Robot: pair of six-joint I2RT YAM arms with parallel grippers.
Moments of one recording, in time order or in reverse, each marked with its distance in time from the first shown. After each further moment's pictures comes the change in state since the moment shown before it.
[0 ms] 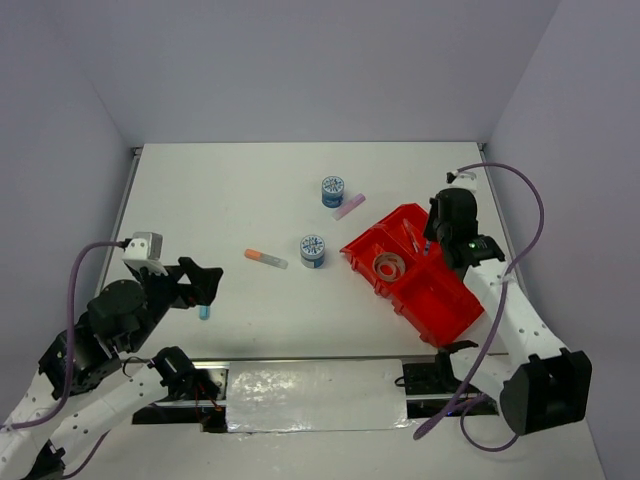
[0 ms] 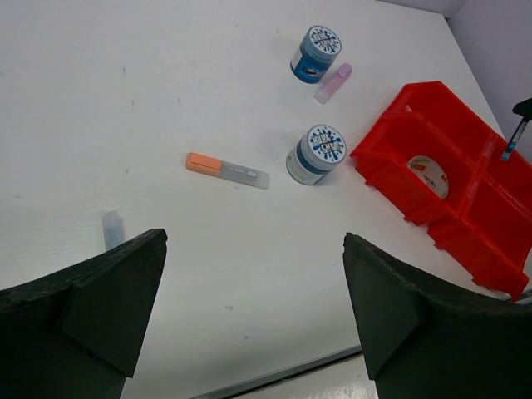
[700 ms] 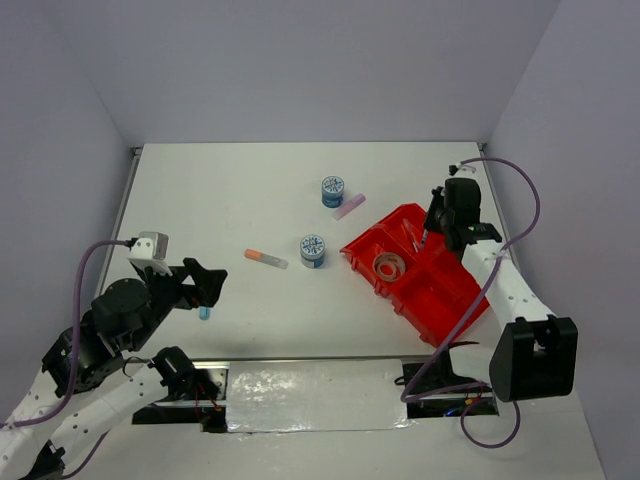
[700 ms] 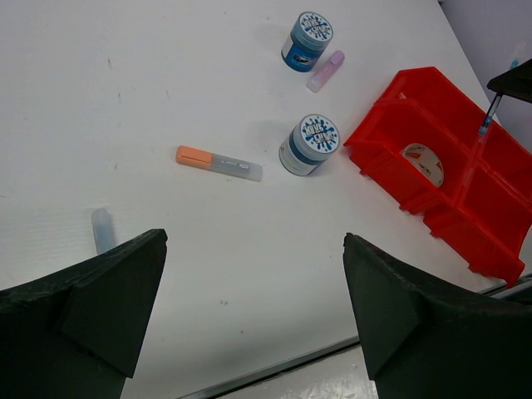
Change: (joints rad) left arm 0.000 -0.002 -0.014 0.009 0.035 0.002; right arm -0.123 0.186 0.037 0.097 -0.188 0.011
